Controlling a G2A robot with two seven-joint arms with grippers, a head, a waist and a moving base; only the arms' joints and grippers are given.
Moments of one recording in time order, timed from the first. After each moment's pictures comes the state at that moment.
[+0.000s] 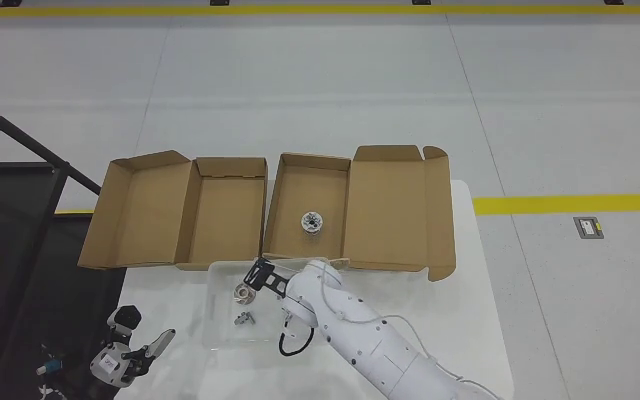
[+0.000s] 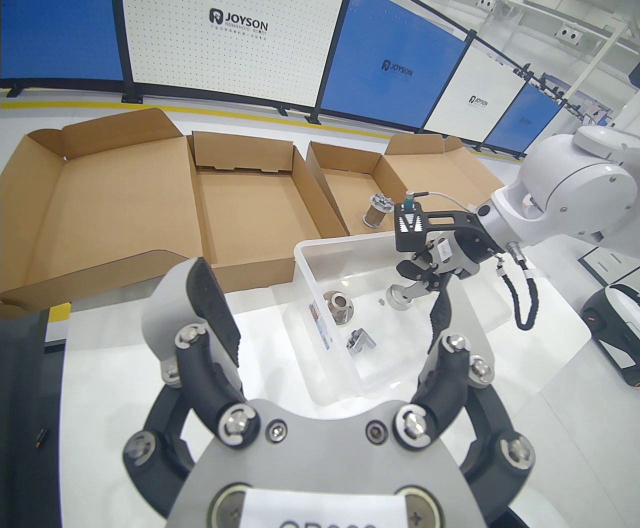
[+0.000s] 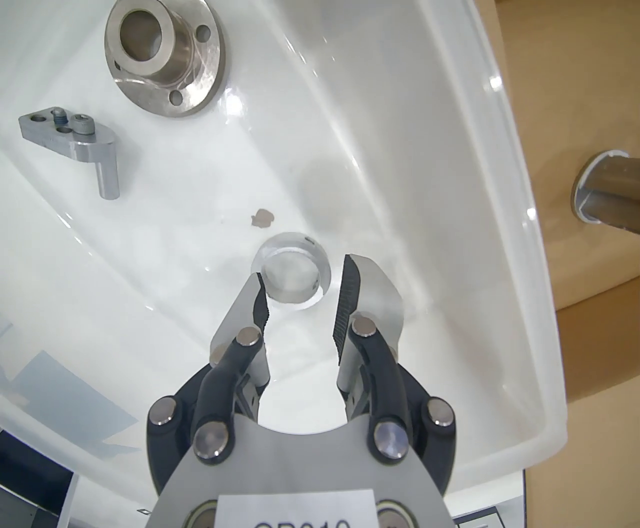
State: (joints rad) left arm 1.83 -1.12 -1.95 -1.75 0.95 -0.72 0.23; right arm -0.56 -1.75 0.69 -0.93 -1.36 -0.20 1.08
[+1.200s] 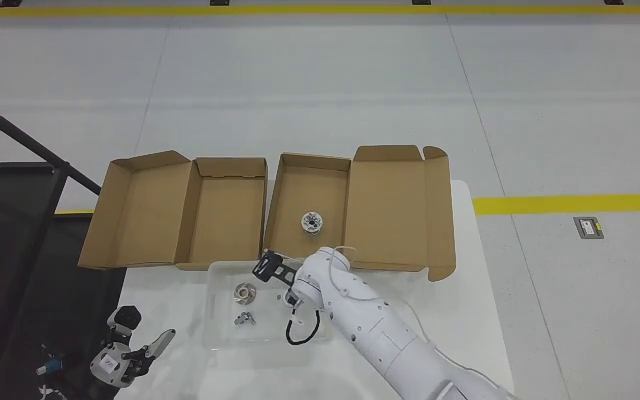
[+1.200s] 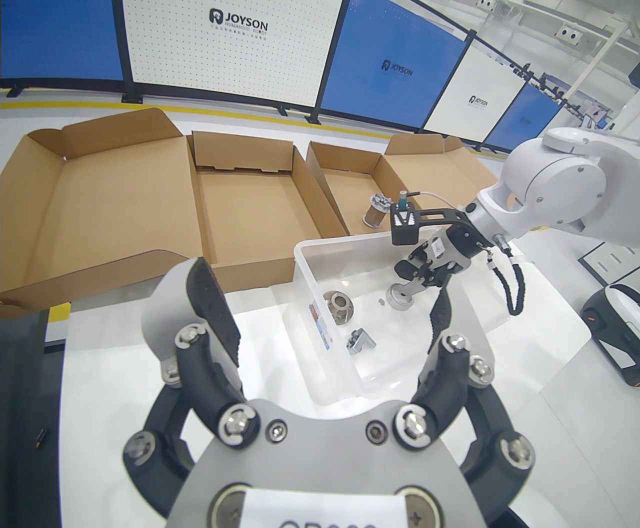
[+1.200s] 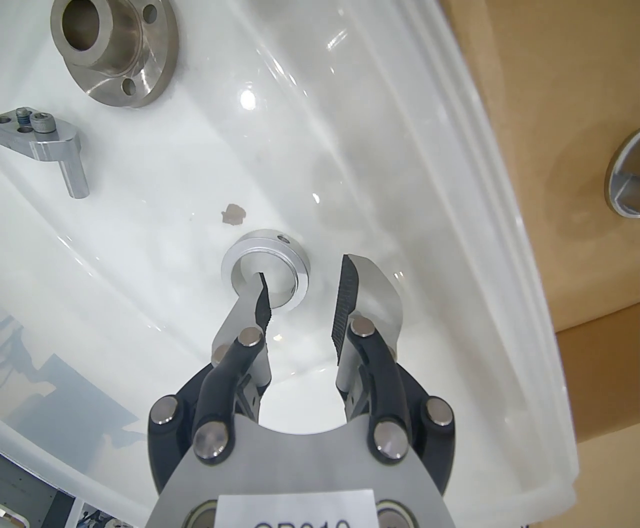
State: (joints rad) left arm 1.83 -1.12 -1.95 -1.75 0.95 -0.72 0.23; right arm -0.43 -1.82 0.70 -0.62 -1.26 -0.28 0.96
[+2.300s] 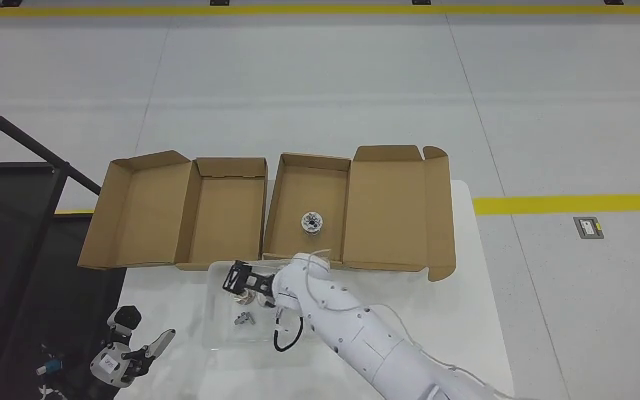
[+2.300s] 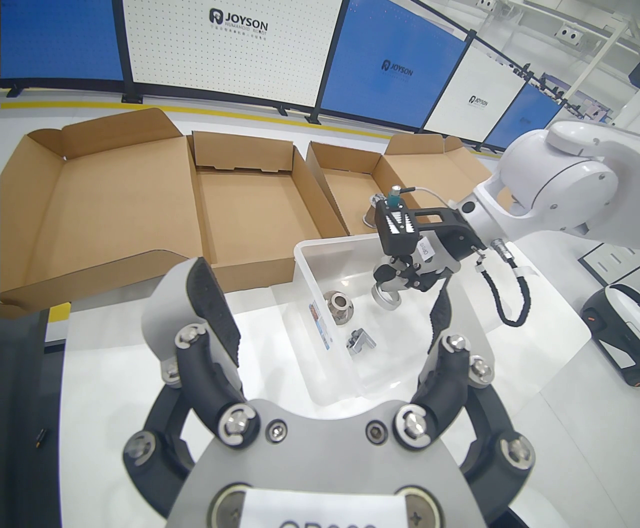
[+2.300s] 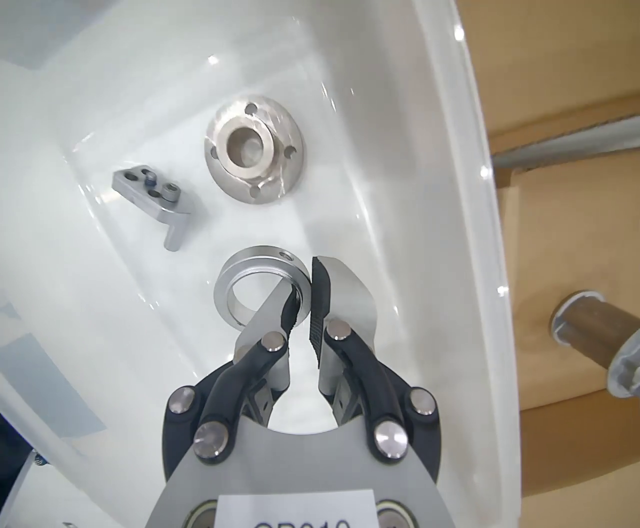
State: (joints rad) left arm 1.83 -1.12 -1.95 -1.75 0.95 -0.72 0.23; right arm -0.44 -1.85 0.64 -0.71 -1.38 -0.41 0.81
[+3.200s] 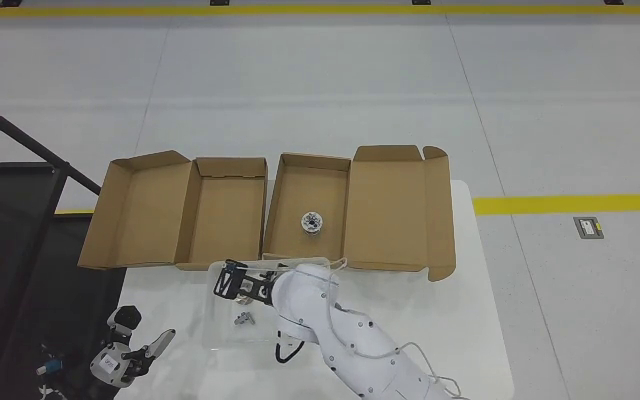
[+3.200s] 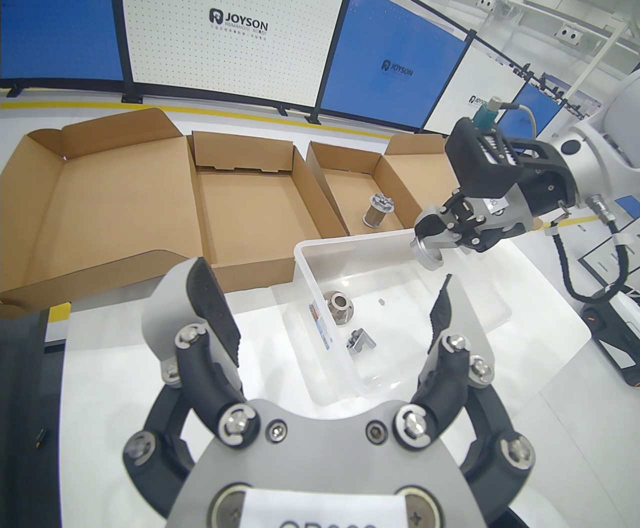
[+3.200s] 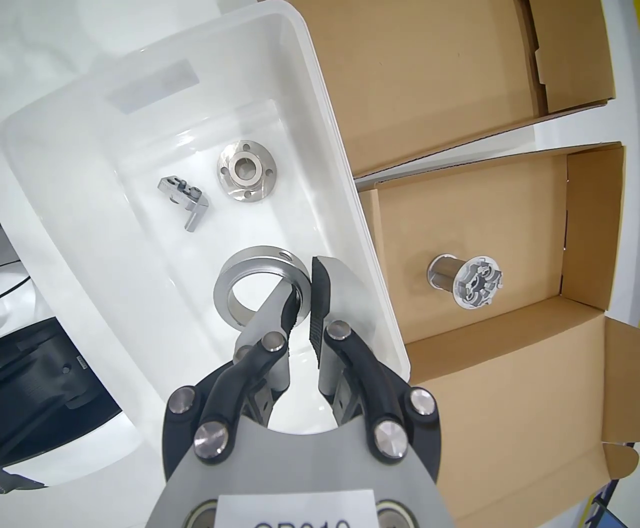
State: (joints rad) left arm 1.83 -1.12 -1.95 -1.75 0.95 -0.72 0.23; right arm -0.67 -1.75 0.77 -1.30 -1.56 -0.42 1.09
